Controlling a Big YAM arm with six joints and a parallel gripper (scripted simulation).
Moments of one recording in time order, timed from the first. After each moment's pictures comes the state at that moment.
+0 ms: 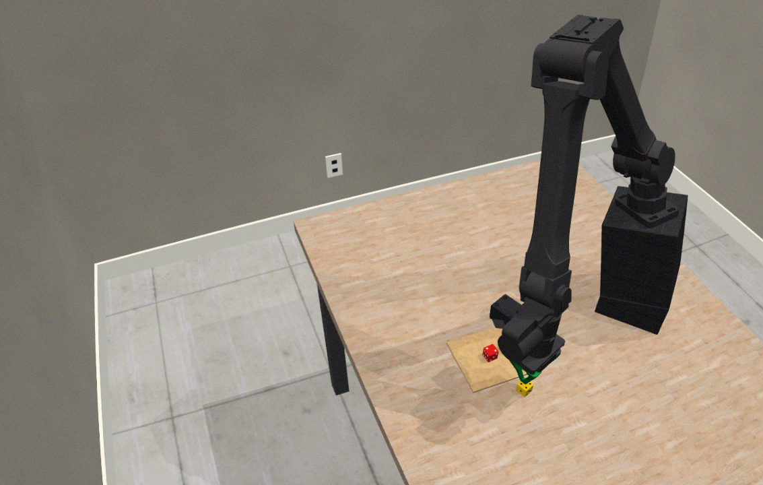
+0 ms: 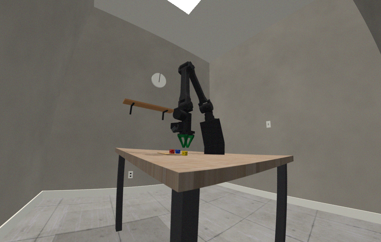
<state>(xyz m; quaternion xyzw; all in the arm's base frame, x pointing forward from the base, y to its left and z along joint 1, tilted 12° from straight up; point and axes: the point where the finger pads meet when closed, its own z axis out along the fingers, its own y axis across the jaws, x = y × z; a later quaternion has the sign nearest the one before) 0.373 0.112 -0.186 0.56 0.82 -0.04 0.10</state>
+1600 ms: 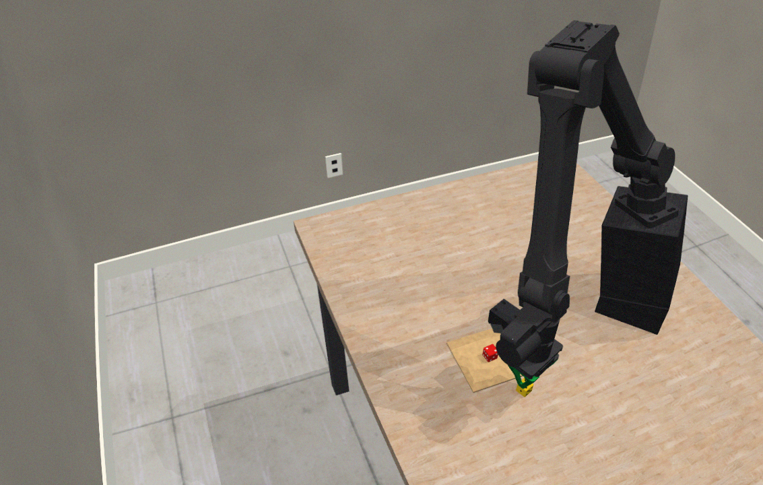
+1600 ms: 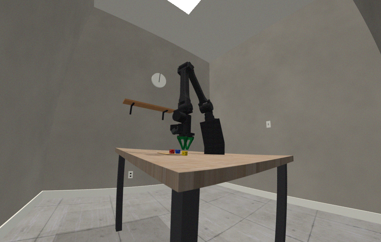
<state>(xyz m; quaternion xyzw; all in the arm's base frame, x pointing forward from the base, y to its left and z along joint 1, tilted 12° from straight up) 0.378 0.111 -0.198 0.56 0.82 -0.03 0.10</state>
